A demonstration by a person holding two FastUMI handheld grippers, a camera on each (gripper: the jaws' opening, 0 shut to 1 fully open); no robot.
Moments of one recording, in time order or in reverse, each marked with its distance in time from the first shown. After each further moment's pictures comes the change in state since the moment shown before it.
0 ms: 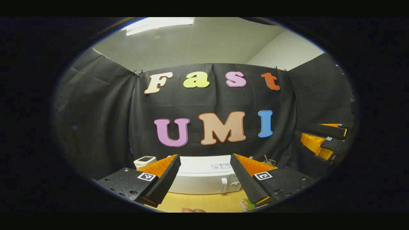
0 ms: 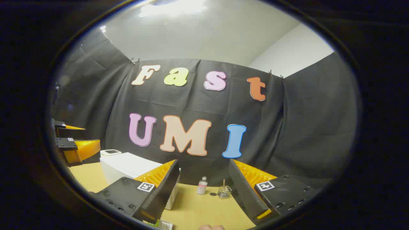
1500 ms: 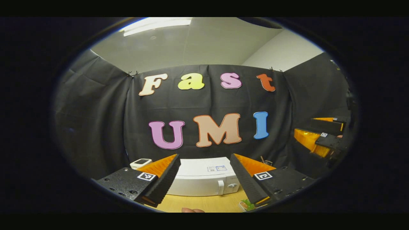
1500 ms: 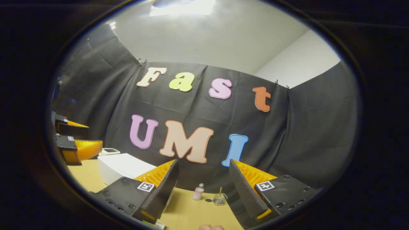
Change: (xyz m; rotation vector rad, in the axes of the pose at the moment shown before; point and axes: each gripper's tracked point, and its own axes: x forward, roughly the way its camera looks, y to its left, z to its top) left arm 0.008 -0.013 -0.013 0.024 0.019 -0.045; right arm 0.011 0.005 0.026 -0.065 -0.059 0.033
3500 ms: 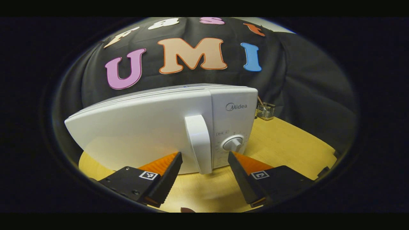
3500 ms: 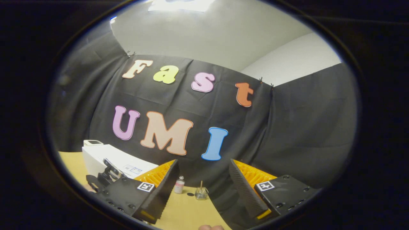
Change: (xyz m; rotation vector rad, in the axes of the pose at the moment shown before) left arm 0.127 -0.075 -0.331 -0.006 0.525 -0.180; right arm -0.019 -0.067 -0.022 -0.040 0.059 -0.147
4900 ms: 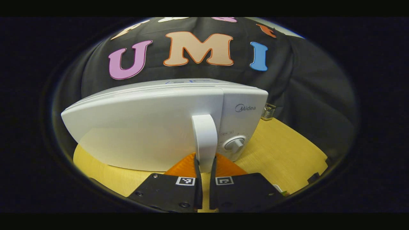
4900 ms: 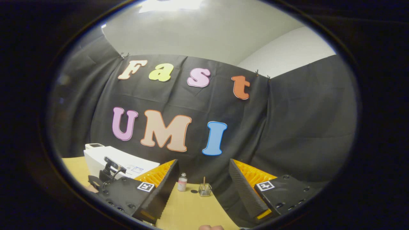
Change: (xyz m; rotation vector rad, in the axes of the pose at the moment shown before) left arm -0.004 0.004 -0.004 -0.069 0.094 -0.032; right arm -0.001 -0.013 -0.016 0.054 0.036 -0.006
